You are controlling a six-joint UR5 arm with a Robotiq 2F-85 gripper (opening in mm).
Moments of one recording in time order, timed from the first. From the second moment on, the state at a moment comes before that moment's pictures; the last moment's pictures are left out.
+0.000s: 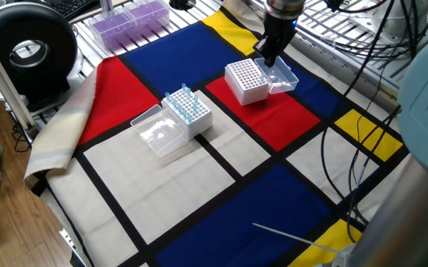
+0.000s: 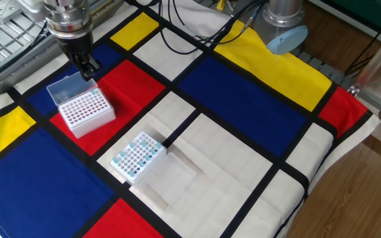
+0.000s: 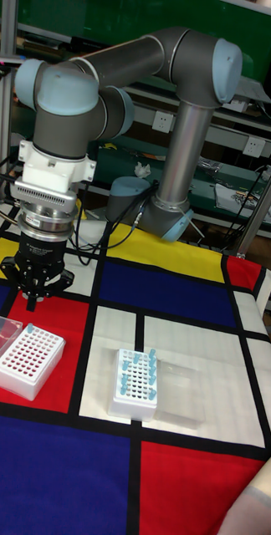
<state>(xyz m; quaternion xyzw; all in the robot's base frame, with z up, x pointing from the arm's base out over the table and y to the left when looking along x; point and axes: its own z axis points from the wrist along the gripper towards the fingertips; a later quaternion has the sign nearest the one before) 0.556 -0.164 0.115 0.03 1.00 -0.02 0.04</state>
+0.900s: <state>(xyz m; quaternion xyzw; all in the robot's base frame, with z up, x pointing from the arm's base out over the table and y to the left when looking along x) 0.588 -0.090 0.127 0.08 1.00 0.01 0.05</state>
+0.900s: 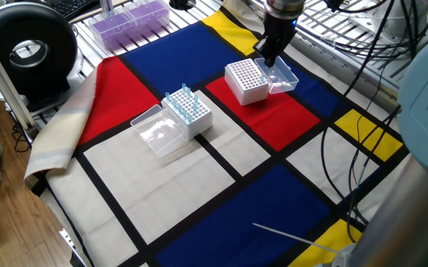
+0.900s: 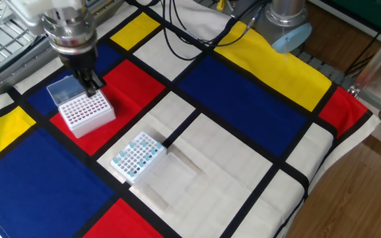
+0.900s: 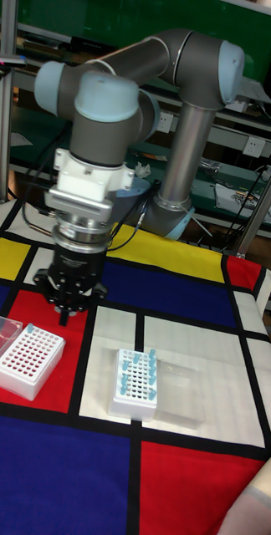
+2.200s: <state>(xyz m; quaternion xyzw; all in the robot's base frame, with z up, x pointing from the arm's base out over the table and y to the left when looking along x) 0.591 0.038 0.125 0.15 0.99 0.02 0.06</state>
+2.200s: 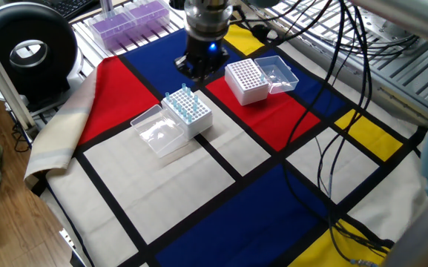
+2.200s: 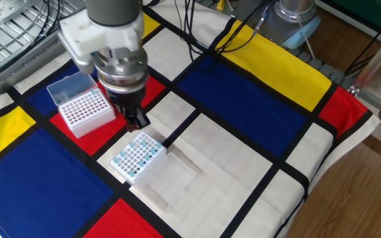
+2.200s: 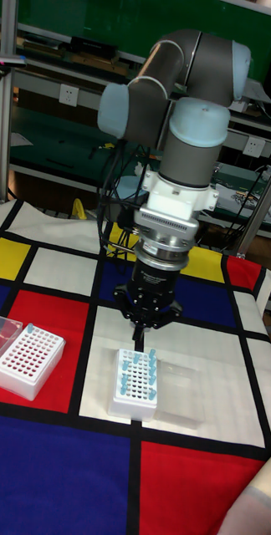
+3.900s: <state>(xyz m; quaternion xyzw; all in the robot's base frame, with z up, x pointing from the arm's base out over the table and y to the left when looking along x) 0.570 0.095 0.093 0.14 0.98 0.06 0.09</state>
